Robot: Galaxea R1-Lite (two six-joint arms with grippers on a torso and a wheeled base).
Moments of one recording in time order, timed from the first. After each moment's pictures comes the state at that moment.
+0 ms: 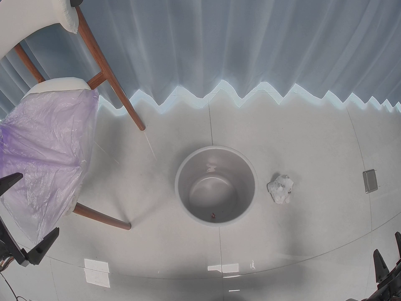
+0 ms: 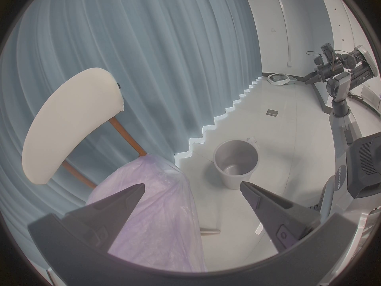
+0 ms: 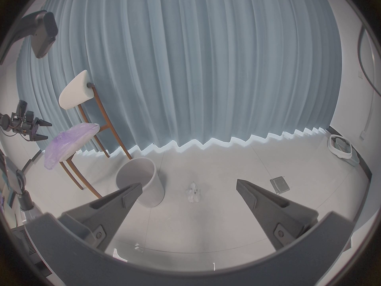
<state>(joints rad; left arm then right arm) -0.22 0.65 -0.43 -0.12 -0.19 0.68 0.00 0.02 -0.02 0.00 -0.05 0.05</state>
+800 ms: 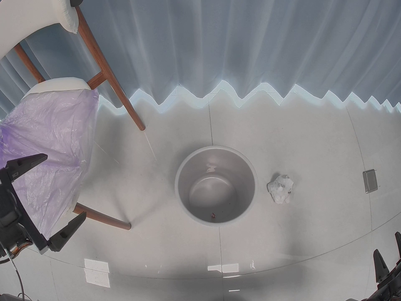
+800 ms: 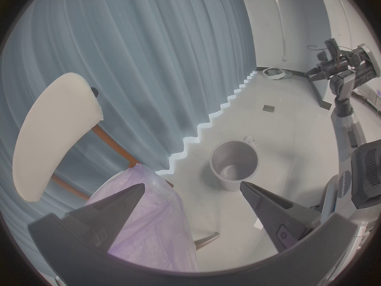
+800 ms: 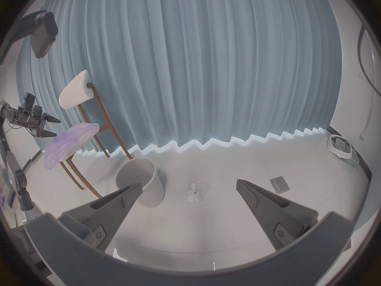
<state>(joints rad) -0.67 0.87 -0.54 -0.17 0.25 0.66 0.00 0.02 -0.02 0.00 -0.05 0.05</state>
